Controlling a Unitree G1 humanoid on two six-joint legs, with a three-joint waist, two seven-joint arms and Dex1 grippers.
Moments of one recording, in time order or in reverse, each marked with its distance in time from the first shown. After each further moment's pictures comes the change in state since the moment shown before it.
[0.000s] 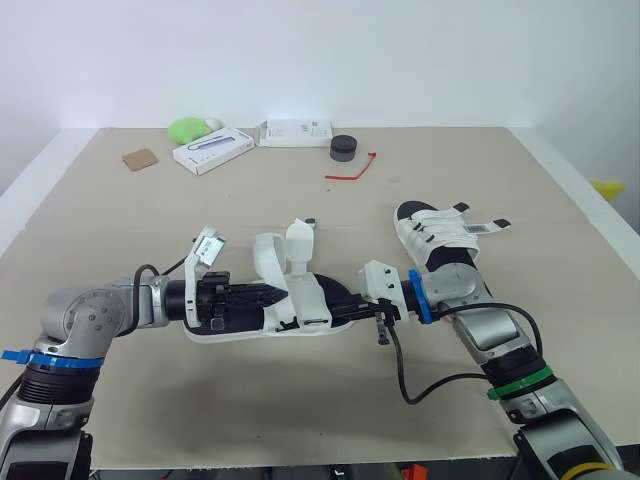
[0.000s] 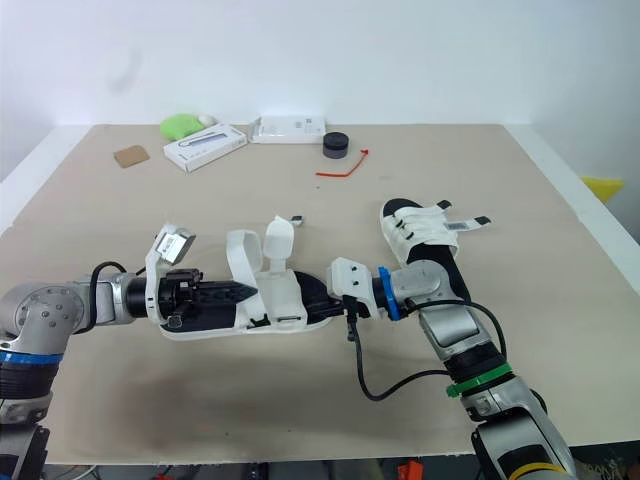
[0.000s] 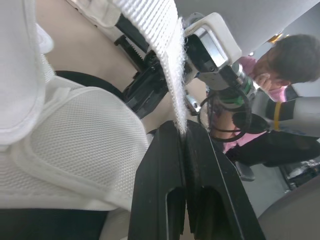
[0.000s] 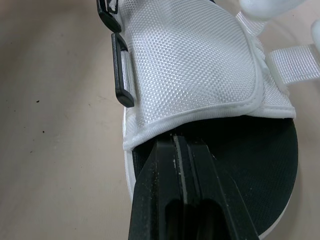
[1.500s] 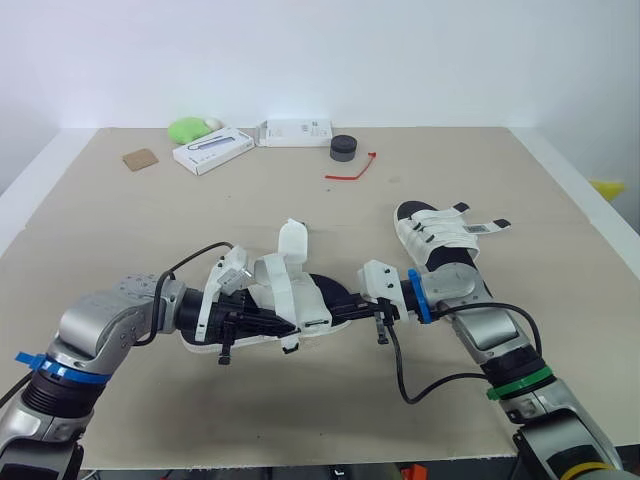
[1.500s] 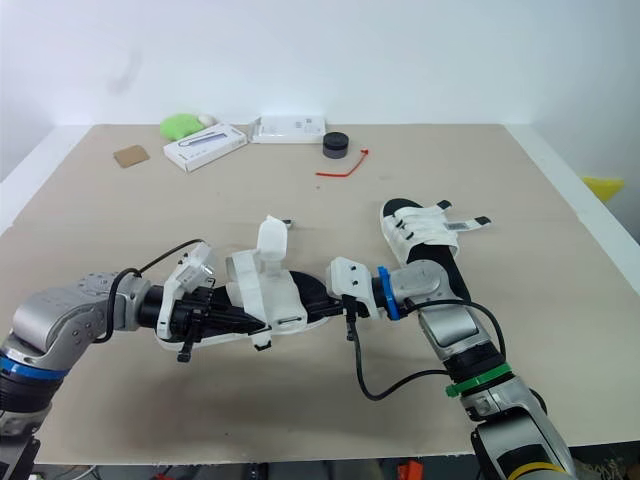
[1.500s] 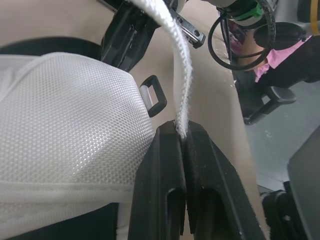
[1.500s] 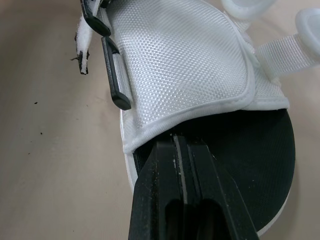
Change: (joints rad) left arm 0.020 0.046 -0.182 -0.142 0.343 -0.222 -0.200; right arm -0.001 0.002 0.000 -0.001 -0.003 0.005 -0.002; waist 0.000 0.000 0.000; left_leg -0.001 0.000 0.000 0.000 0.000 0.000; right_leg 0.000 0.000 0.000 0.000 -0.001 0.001
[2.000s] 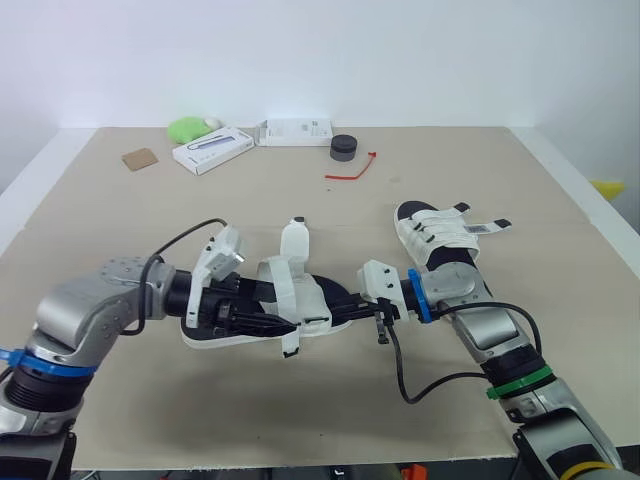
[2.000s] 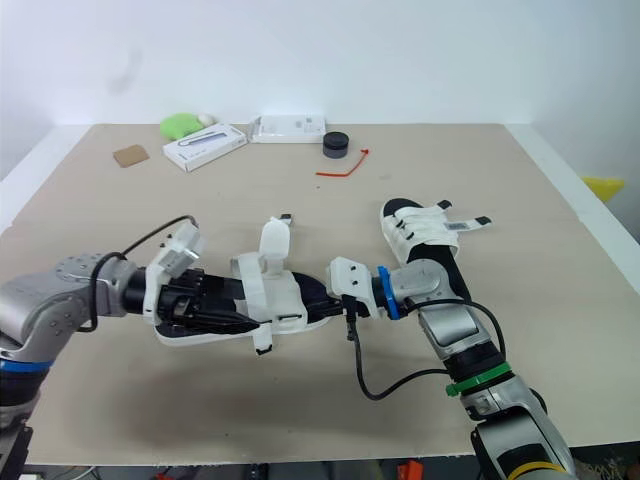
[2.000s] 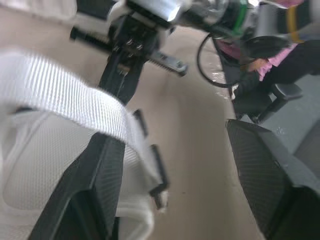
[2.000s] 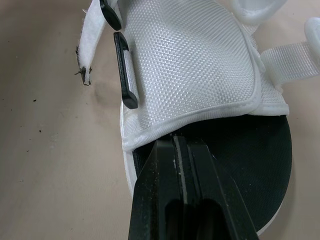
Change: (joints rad) left arm -0.046 0.086 0.086 -0.096 -0.084 0.018 -0.038; right arm -0.004 -0.001 0.000 0.001 -0.006 0.000 0.006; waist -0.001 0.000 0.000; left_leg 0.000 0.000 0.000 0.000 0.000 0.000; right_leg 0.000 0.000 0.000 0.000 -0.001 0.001
